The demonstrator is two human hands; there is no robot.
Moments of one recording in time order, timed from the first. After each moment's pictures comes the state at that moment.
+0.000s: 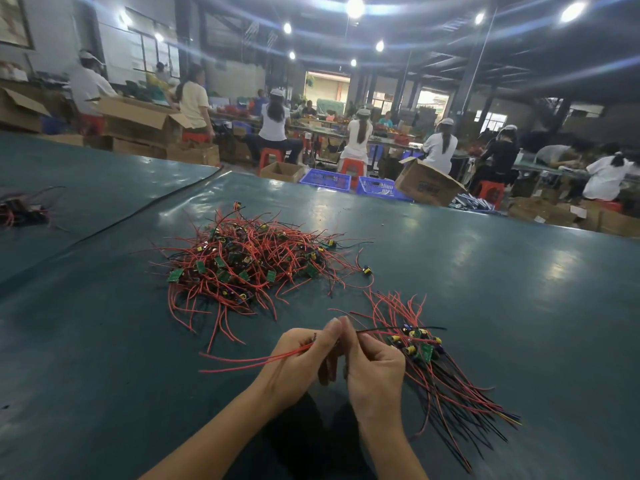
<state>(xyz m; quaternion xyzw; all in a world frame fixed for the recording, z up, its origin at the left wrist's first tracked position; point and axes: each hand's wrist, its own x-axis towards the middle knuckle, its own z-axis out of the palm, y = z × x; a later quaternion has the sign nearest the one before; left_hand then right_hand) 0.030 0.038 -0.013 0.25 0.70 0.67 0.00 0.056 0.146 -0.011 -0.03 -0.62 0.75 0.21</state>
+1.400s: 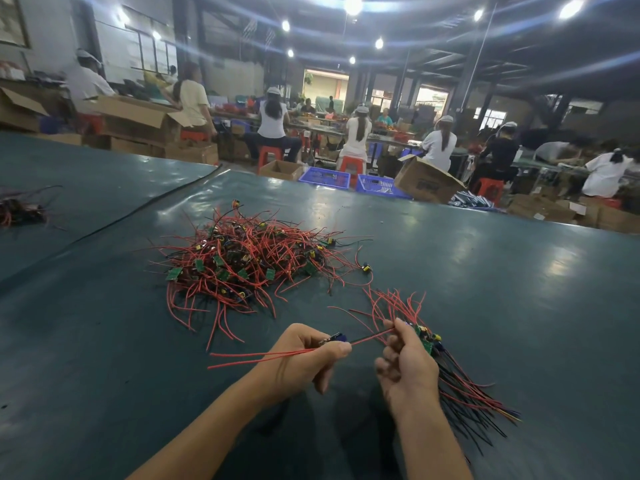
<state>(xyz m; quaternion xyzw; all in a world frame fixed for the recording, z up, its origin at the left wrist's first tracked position) 0.033 0.033 -0.003 0.28 0.71 0.64 0.09 0.038 0.192 -0.001 -0.28 -0.41 0.86 0.14</state>
